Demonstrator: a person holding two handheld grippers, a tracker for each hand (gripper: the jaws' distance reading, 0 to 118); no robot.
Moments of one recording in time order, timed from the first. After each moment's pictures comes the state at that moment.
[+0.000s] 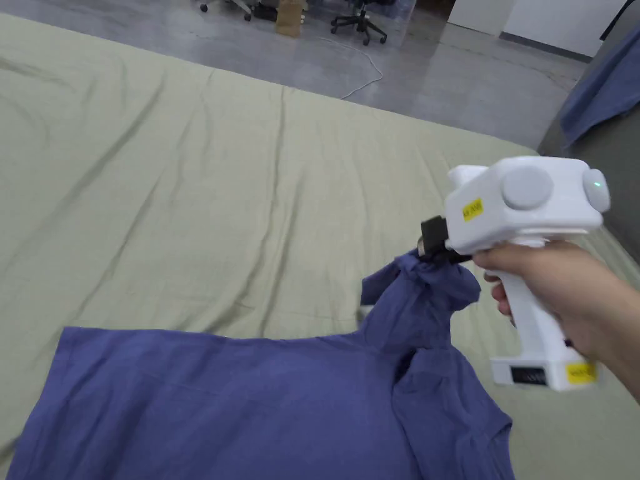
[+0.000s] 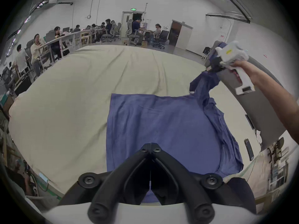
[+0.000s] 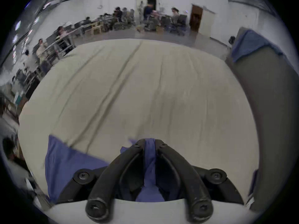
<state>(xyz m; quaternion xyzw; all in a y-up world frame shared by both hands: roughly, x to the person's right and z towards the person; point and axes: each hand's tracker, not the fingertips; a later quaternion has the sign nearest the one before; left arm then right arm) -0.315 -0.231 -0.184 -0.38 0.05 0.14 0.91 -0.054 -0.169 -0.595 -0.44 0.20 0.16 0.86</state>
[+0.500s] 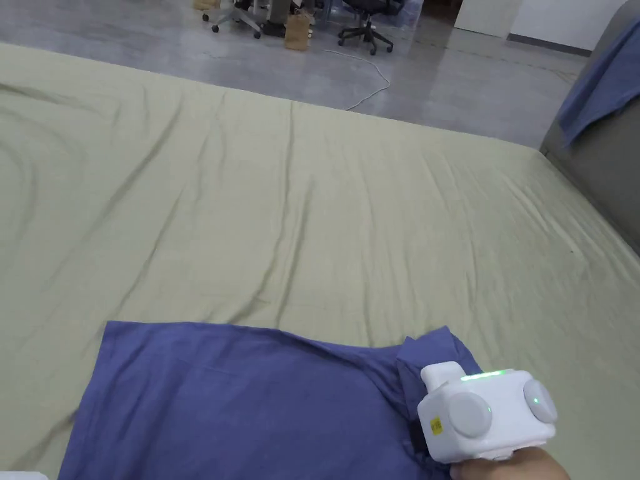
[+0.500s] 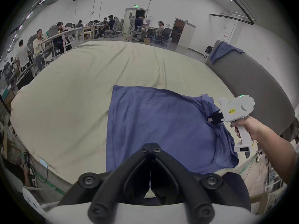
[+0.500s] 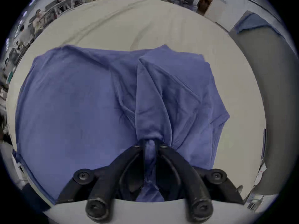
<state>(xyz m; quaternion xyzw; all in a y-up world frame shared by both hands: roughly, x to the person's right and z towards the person) -0.304 -0.222 -0.153 -0.39 0.06 0.15 0.90 -0.016 -0.332 -0.460 -0.56 0.13 0.18 0.79</state>
